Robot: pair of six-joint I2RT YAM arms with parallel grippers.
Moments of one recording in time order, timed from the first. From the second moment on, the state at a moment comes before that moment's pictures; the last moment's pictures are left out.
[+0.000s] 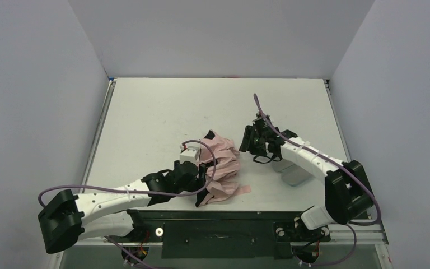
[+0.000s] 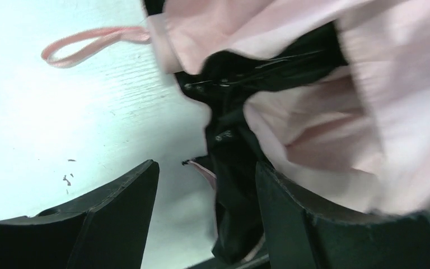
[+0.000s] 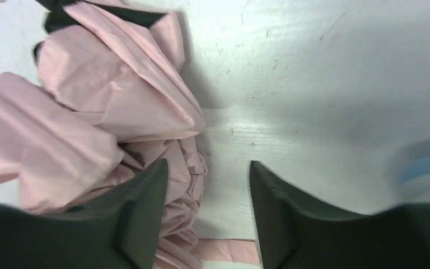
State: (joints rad) left arm -1.00 1.12 0.51 -0.21 -0.34 -0.73; right arm 0.50 1.50 0.92 -0.41 -0.04 0.67
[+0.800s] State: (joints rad) left arm -1.39 1.40 1.08 -0.42 -0.41 -0.38; right arm 0.49 0.93 0.86 -0.65 0.41 0.62
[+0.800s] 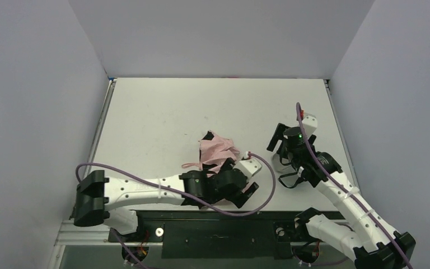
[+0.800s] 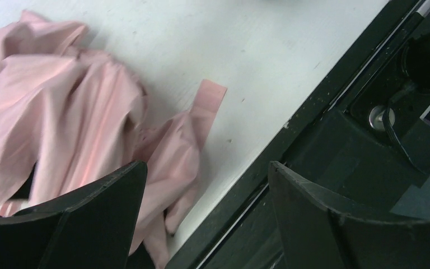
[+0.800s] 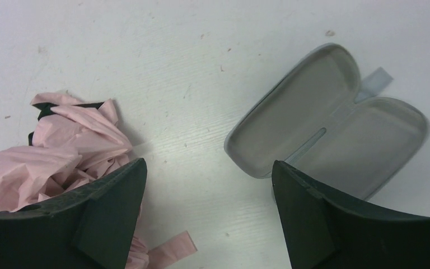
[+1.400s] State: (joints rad) left arm -1.38 1.97 1.42 -0.41 -0.41 -0.41; right arm 0.39 0.76 0.86 -0.78 0.55 0.64
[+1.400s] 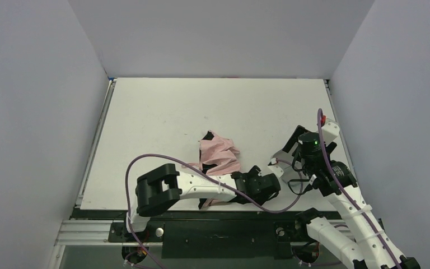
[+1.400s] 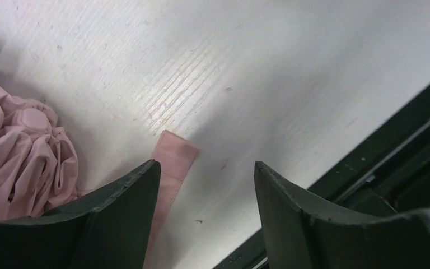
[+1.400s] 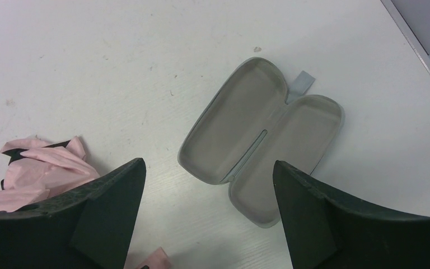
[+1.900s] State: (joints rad) left arm -1.36 2.05 1.43 -0.46 -0.48 -0.54; right arm 0.38 0.76 0.86 -0.78 0.53 0.63
